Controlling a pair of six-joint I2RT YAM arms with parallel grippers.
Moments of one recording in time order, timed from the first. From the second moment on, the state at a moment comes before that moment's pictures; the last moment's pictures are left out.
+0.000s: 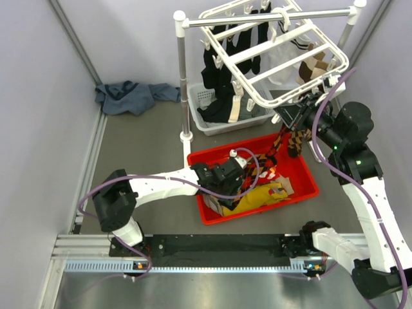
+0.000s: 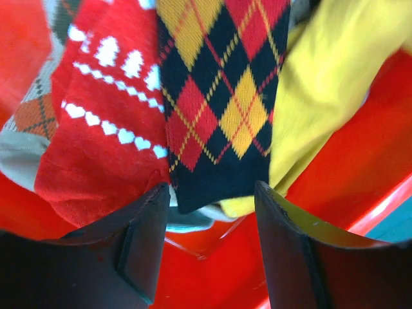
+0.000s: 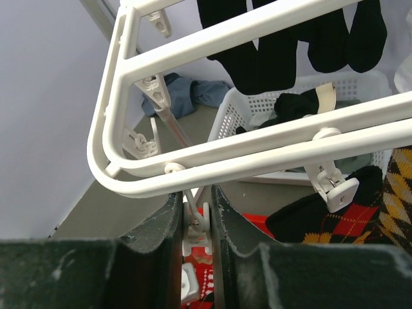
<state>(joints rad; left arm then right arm) -1.10 1.64 1.15 -0.57 -0.13 -0.51 0.23 0.94 1.22 -0.30 -0.36 0.38</state>
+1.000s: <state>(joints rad) -1.06 1.77 1.25 -0.73 0.10 -0.06 0.23 0.93 1.22 -0.30 -0.34 0.37</state>
